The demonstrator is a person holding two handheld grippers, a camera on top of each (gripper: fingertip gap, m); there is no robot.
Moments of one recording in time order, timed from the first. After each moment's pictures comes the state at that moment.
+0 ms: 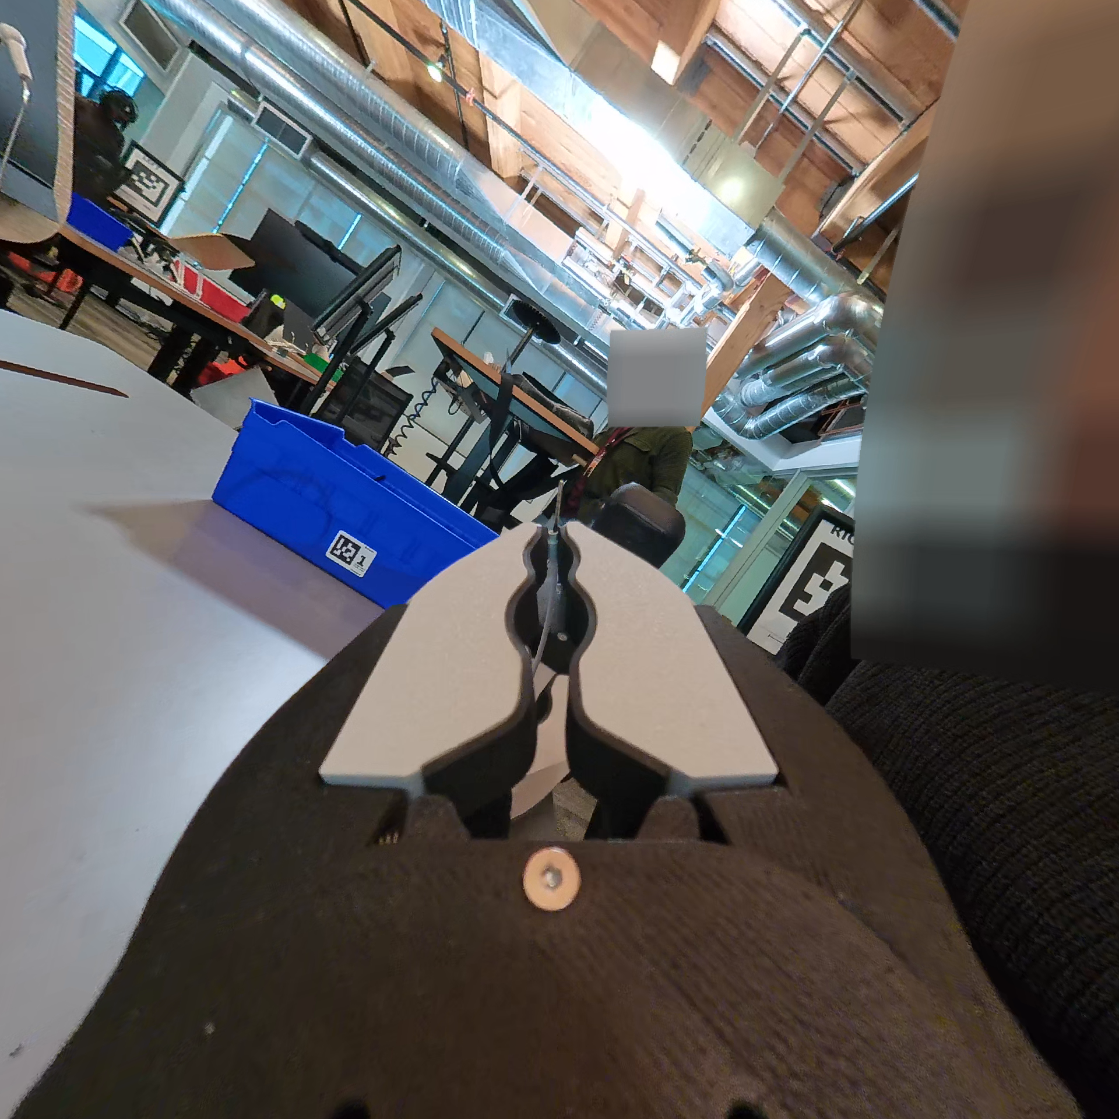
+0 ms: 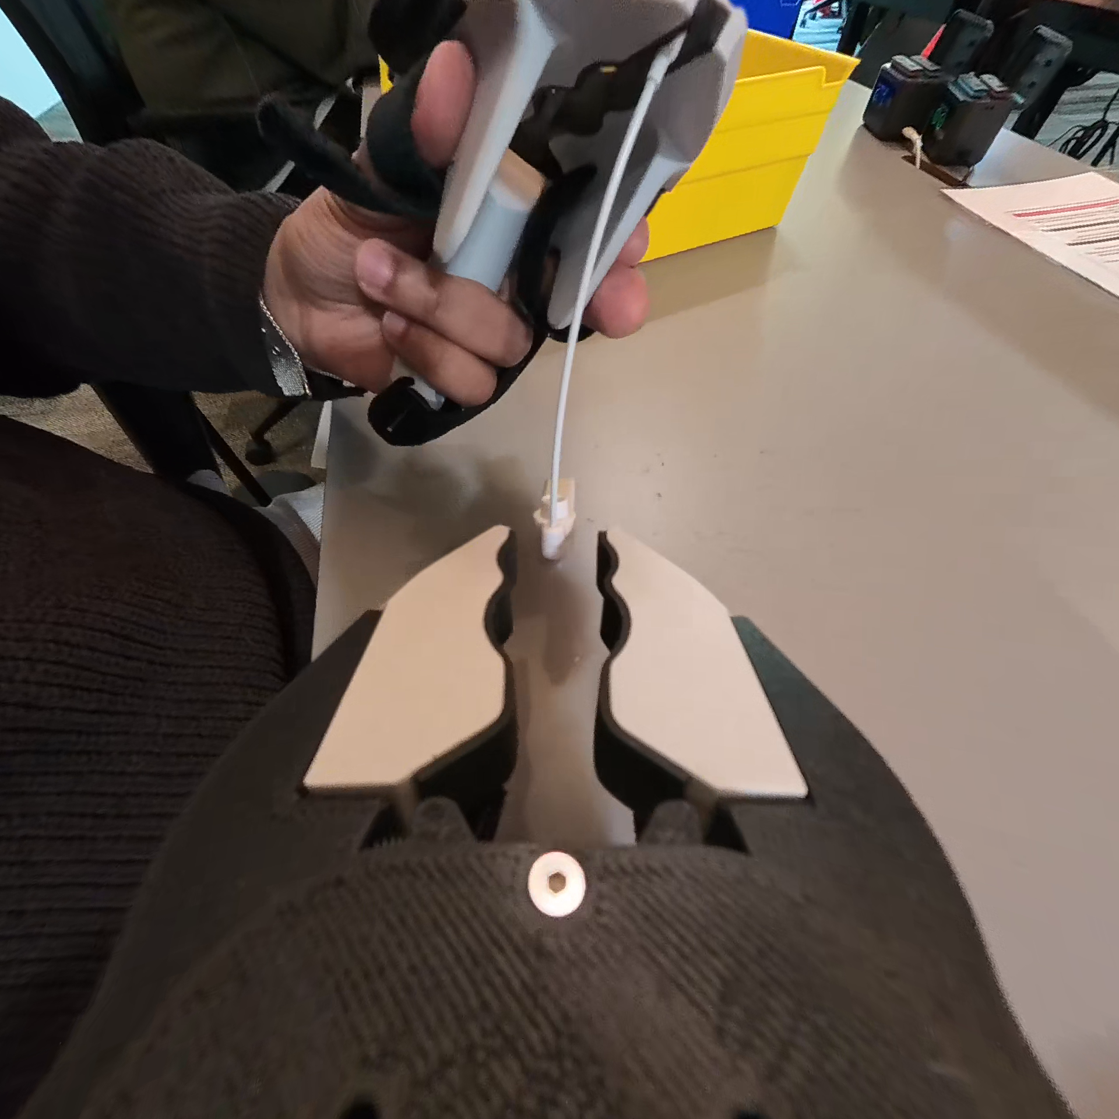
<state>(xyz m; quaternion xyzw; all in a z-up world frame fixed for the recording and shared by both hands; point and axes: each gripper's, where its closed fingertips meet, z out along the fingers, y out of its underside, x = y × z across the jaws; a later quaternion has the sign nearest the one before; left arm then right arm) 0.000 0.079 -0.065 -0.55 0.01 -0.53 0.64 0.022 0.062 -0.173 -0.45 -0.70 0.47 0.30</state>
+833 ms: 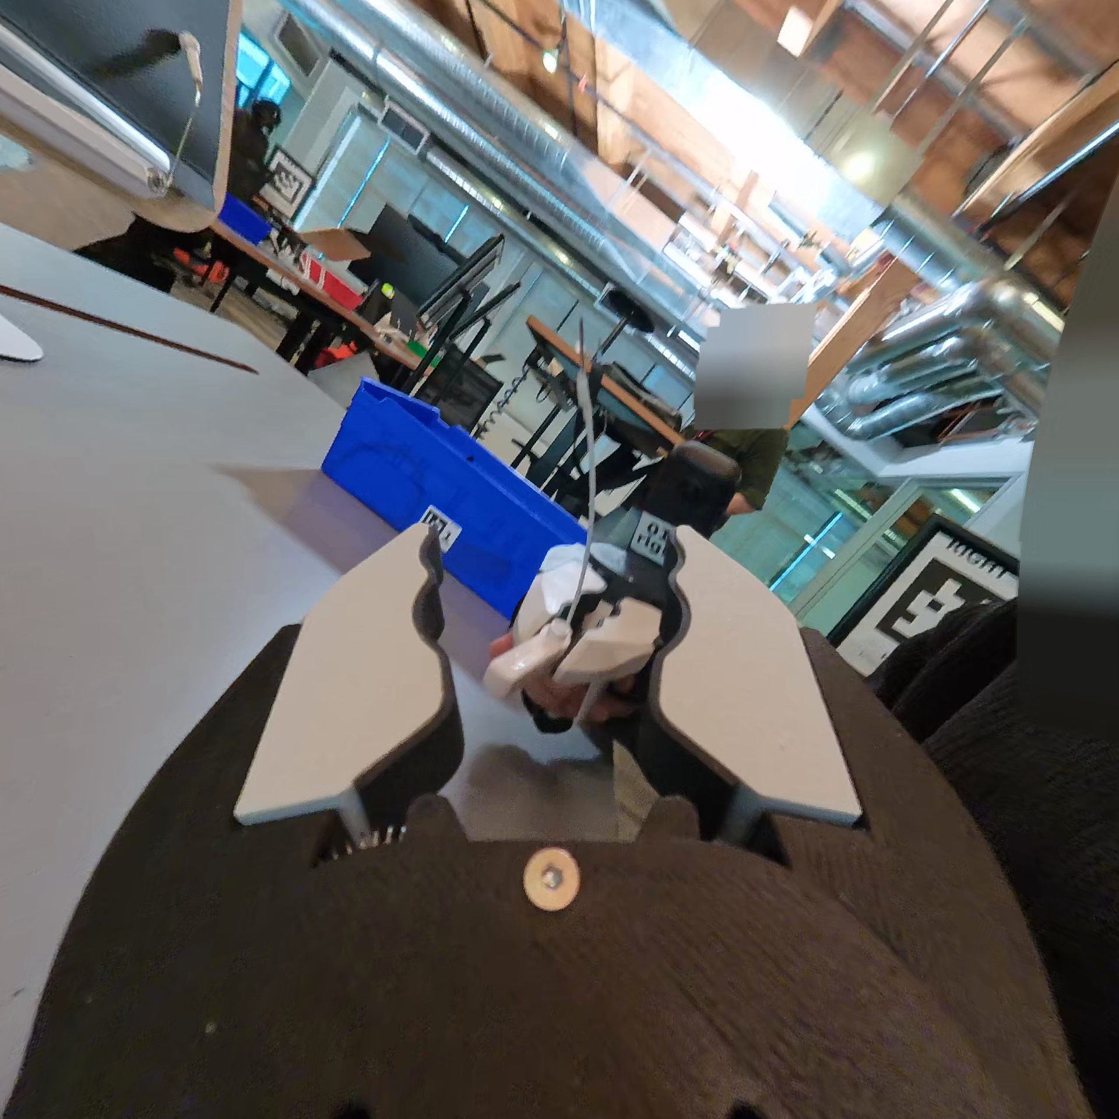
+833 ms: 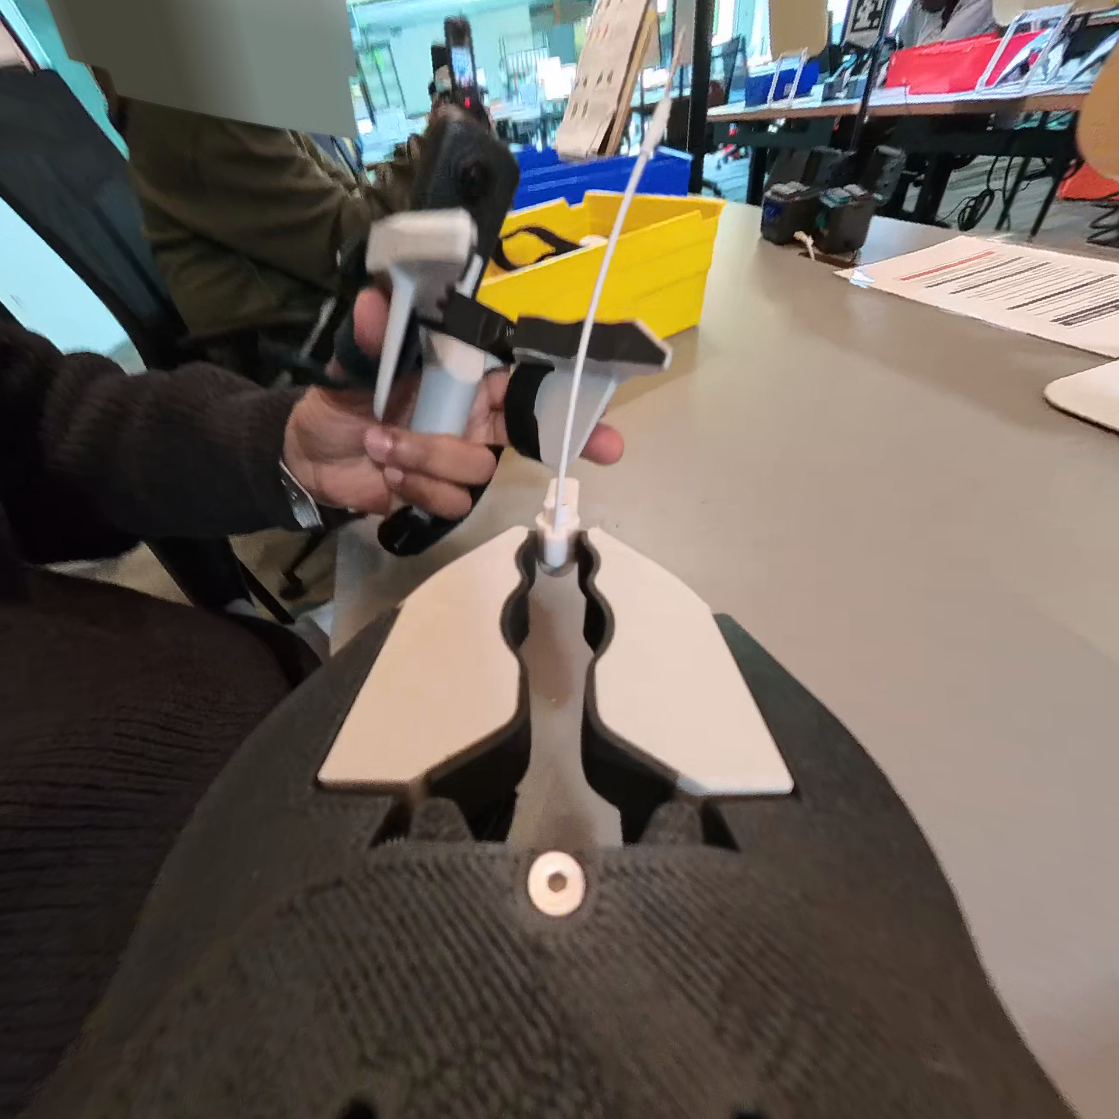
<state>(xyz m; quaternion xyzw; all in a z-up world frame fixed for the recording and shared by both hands) -0.009 0.096 -0.088 -0.61 -0.03 -0.47 0.64 0.024 0.091 -0.139 -0.48 -0.61 0.55 0.31</state>
